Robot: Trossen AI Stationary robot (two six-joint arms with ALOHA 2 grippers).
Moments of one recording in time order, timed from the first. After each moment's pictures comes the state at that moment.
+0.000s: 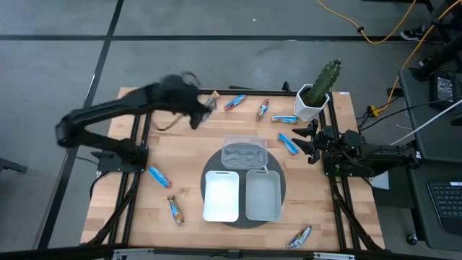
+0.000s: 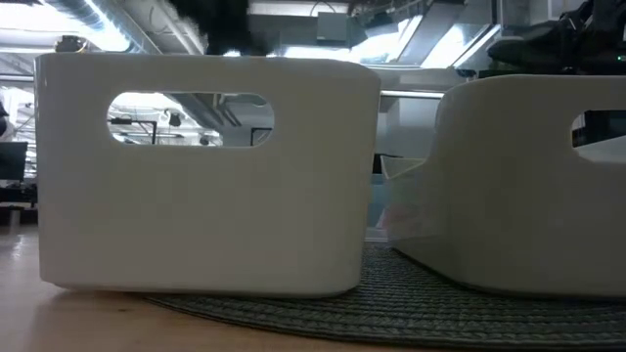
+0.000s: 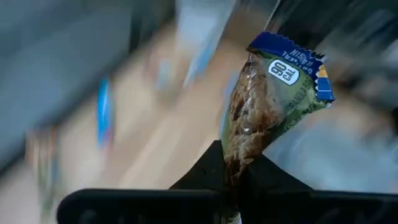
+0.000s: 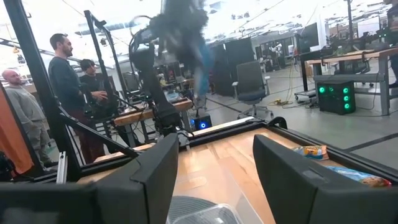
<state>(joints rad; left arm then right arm) 0.41 1.14 1.13 -0.49 0.15 -0.23 -0.04 0.08 0.01 0.27 0.16 0.20</state>
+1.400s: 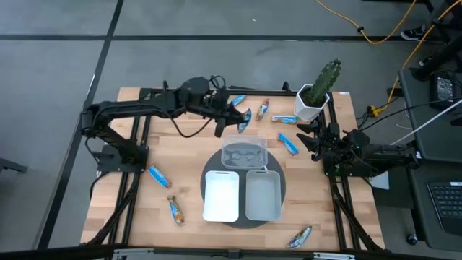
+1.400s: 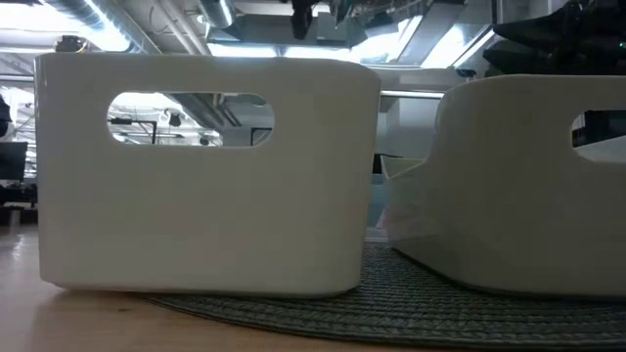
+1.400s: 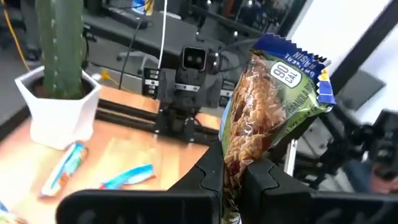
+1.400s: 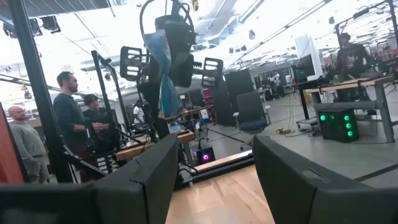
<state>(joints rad) 0.26 1.48 1.32 -0.01 0.40 -0.32 -0.04 0.08 0.01 0.42 0.19 0.21</state>
